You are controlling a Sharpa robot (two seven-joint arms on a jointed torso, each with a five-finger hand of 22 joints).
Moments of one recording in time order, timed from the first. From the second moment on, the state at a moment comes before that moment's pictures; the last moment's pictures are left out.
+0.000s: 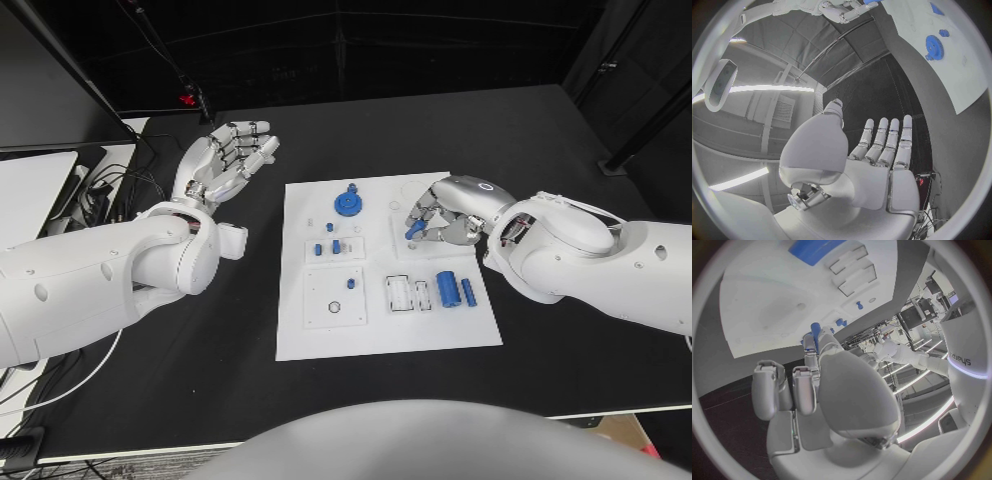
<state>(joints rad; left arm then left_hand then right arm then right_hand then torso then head) 1.27 -0.76 -0.24 1.44 -0.12 -0.53 0.68 1.27 -0.03 -0.07 0.30 0.37 0.32 0.14 0.63 0.11 0.34 0.26 0.71 0.10 0.23 0.25 0.80 0.18 0.11 0.49 0.29 0.08 0.72 1.16 -1.08 -0.10 1.83 -1.58 -0.42 -0.26 1.64 -0.03 0.09 0.28 0.04 1.15 0.11 0.15 0.09 1.26 0.05 0.11 0.06 1.47 -0.01 1.52 1.31 0.02 1.47 0.09 1.46 1.31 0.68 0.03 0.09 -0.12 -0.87</state>
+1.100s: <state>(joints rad) 1.27 -0.76 -0.24 1.44 -0.12 -0.53 0.68 1.27 -0.03 -0.07 0.30 0.37 0.32 0.15 0.63 0.11 0.34 0.26 0.71 0.10 0.23 0.25 0.81 0.18 0.11 0.49 0.29 0.08 0.72 1.13 -0.84 -0.10 1.79 -1.62 -0.36 -0.06 1.66 -0.03 0.10 0.29 0.04 1.15 0.11 0.15 0.09 1.26 0.05 0.10 0.06 1.47 -0.01 1.52 1.31 0.02 1.47 0.09 1.46 1.31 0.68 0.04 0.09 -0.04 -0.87</state>
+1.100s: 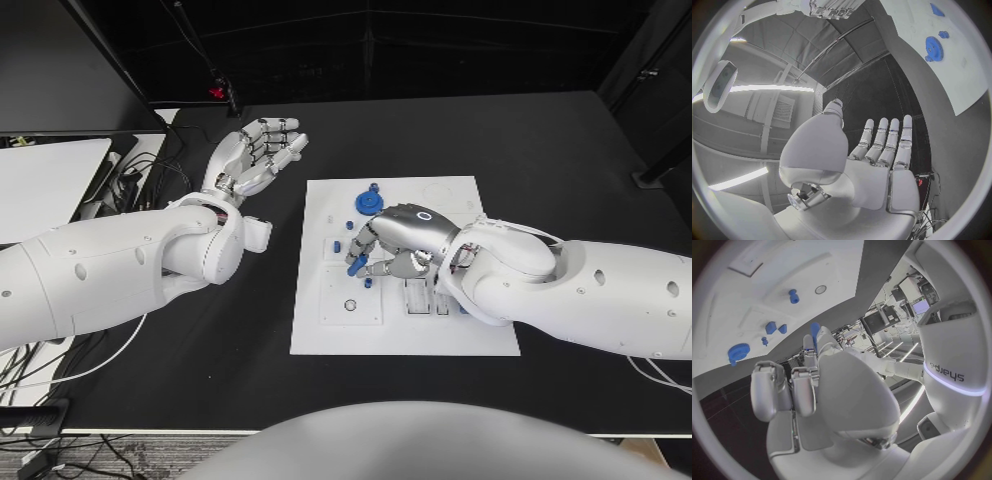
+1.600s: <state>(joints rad) 1.27 -0.75 -0.24 1.44 -0.12 -0.53 0.68 1.27 -0.03 -0.07 0.30 0.37 0.32 0.15 0.63 0.11 0.34 0.26 0.71 0.10 0.23 0.25 0.81 0.18 0.11 0.49 0.29 0.08 0.72 1.08 -0.79 -0.10 1.76 -1.75 -0.26 -0.03 1.66 -0.03 0.10 0.29 0.04 1.16 0.11 0.15 0.09 1.26 0.05 0.10 0.06 1.47 -0.01 1.52 1.31 0.02 1.47 0.09 1.47 1.31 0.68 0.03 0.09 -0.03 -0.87</state>
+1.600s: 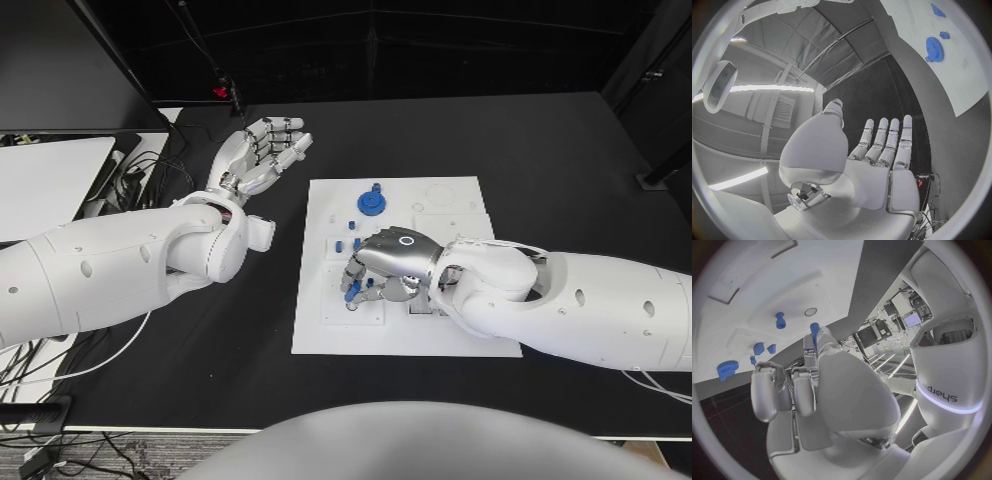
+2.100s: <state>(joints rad) 1.27 -0.75 -0.24 1.44 -0.12 -0.53 0.68 1.27 -0.03 -0.07 0.30 0.37 0.32 0.15 0.63 0.11 0.34 0.26 0.71 0.10 0.23 0.25 0.81 0.18 0.11 0.49 0.29 0.08 0.72 1.06 -0.76 -0.10 1.74 -1.82 -0.20 -0.04 1.66 -0.03 0.10 0.29 0.04 1.16 0.11 0.14 0.09 1.26 0.05 0.09 0.06 1.47 -0.01 1.52 1.31 0.02 1.47 0.09 1.47 1.31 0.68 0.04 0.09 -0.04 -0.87</state>
